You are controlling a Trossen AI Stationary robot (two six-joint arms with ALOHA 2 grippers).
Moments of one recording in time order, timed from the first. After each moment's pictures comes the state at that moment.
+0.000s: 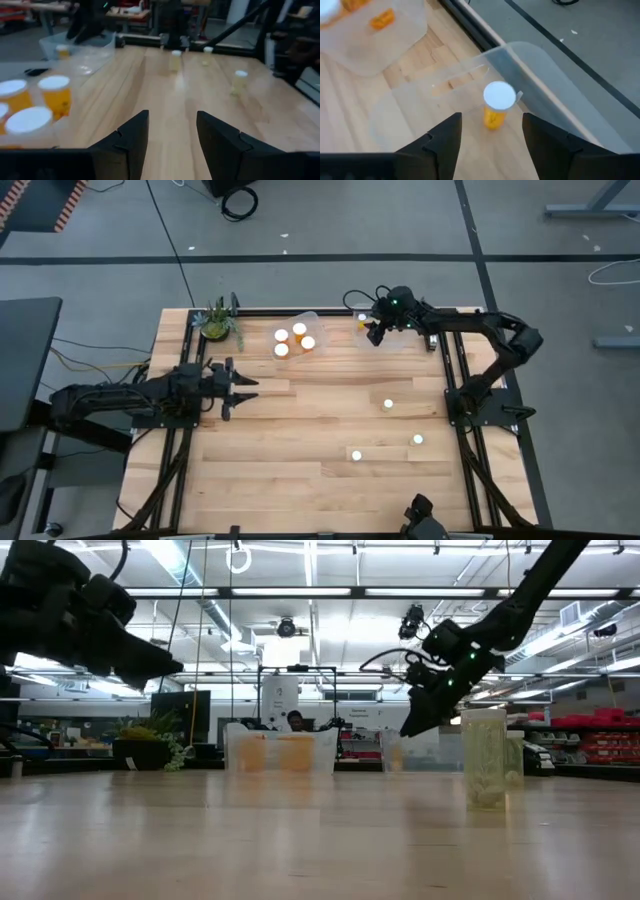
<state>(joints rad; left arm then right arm) 0.19 0.33 0.01 0.17 0.12 -0.06 -0.83 1.57 0.78 0.10 -0.16 -0.17</state>
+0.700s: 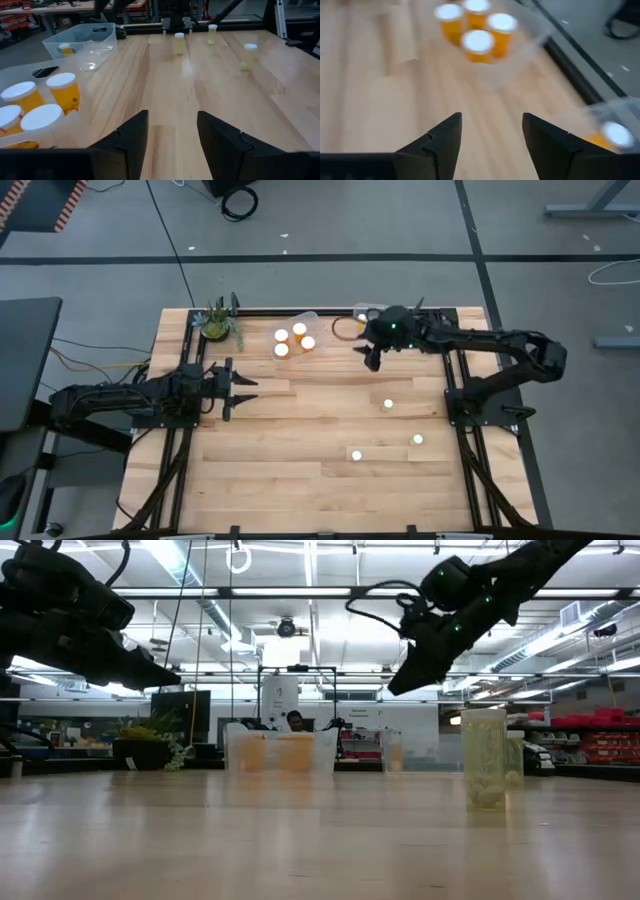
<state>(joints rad) 0.20 0.33 0.01 0.10 0.11 0.09 -0.49 1.32 0.78 -0.09 -0.11 -0.08</state>
